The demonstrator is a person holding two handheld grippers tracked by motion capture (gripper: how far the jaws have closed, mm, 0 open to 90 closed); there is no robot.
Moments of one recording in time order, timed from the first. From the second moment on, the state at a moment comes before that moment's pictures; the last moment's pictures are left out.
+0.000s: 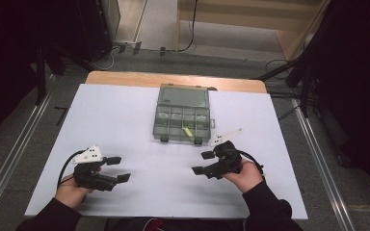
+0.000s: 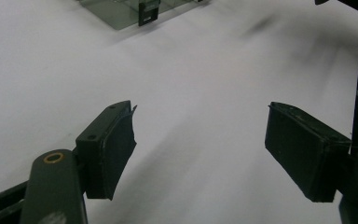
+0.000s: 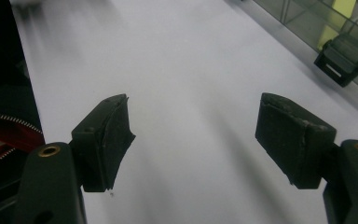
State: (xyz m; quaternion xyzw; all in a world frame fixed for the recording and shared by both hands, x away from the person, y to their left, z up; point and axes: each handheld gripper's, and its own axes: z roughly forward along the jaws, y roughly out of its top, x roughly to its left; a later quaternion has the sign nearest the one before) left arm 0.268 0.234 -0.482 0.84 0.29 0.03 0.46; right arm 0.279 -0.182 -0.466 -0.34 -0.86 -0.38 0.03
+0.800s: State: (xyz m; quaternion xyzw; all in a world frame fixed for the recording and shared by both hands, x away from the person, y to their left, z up) left arm 0.267 0.234 -0.481 0.84 0.29 0.03 0.46; right arm 0.248 -0.209 -0.483 -0.37 -0.85 -0.38 0.02
